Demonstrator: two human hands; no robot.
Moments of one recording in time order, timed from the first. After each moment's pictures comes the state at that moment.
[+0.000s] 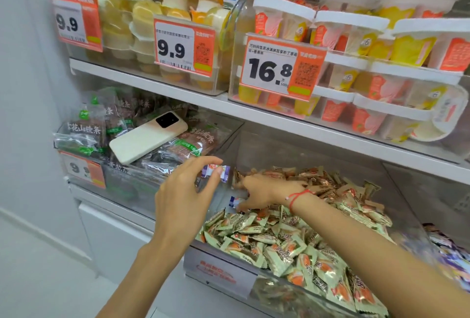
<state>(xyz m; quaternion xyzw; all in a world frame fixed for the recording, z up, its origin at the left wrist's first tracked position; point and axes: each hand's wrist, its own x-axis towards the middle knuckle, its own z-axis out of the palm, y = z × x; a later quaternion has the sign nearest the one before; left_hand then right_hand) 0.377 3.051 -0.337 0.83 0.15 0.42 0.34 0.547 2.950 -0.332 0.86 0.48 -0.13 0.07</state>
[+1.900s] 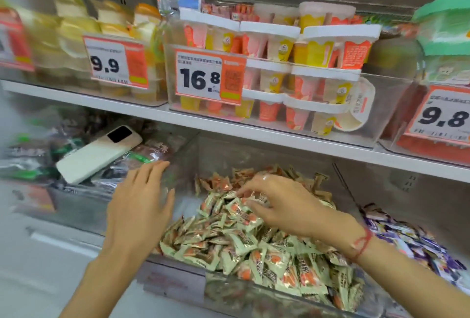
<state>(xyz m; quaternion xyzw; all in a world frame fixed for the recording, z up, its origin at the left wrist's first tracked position) 0.384 3.045 -0.331 0.92 0.14 0.36 0.07 0.478 2.814 -0.275 0.88 0.46 0.05 -0.11</state>
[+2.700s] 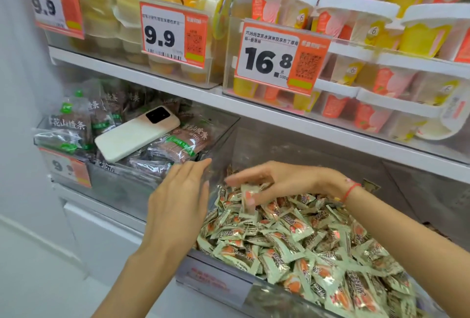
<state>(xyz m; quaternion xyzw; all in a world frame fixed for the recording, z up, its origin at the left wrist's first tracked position) 0.380 3.047 -0.340 0.91 0.16 0.37 0.14 0.543 2.902 -0.279 0.78 0.50 -0.33 -0.18</state>
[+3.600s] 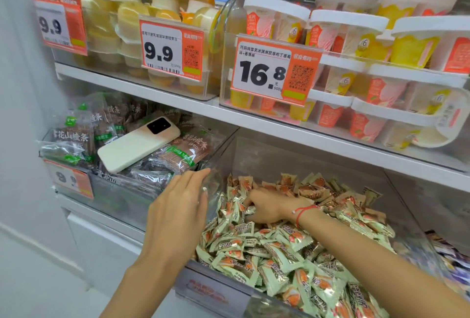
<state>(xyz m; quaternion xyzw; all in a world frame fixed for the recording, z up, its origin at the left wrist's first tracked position) 0.380 3.047 -0.341 0.90 0.15 0.38 0.13 0.567 2.928 -0.354 0.87 0.46 -0.16 0.02</state>
